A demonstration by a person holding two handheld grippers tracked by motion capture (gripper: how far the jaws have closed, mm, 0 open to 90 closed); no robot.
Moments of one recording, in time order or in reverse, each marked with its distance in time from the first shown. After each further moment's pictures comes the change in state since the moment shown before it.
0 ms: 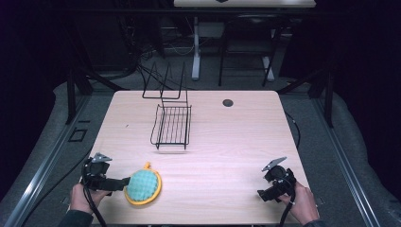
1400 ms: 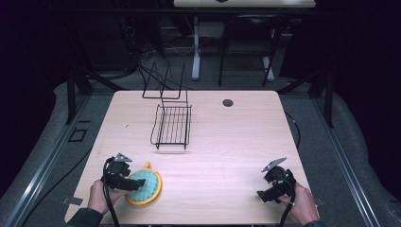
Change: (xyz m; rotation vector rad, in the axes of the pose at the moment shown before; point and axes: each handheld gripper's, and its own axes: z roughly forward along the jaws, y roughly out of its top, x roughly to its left) left arm -0.028 0.012 0.034 0.072 -0.096 0.076; right arm 0.000 -0.001 0.001 0.003 0.017 0.001
